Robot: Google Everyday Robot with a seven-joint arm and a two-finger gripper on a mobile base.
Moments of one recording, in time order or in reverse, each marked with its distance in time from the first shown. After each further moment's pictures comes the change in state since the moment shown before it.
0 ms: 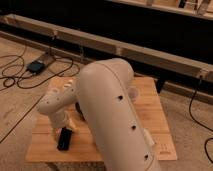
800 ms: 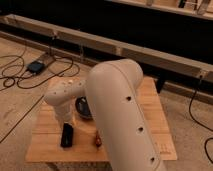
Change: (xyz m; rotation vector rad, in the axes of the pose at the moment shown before) arm -0.016 -0.022 -0.023 -0.052 0.043 0.079
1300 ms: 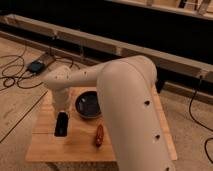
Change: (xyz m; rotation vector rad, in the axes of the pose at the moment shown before) arm -0.021 0.010 -0.087 -0.127 -0.047 -0.021
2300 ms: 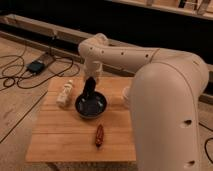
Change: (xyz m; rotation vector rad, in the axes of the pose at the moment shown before) arm -0.126 -0.173 -0.140 0.023 -0.357 0.262
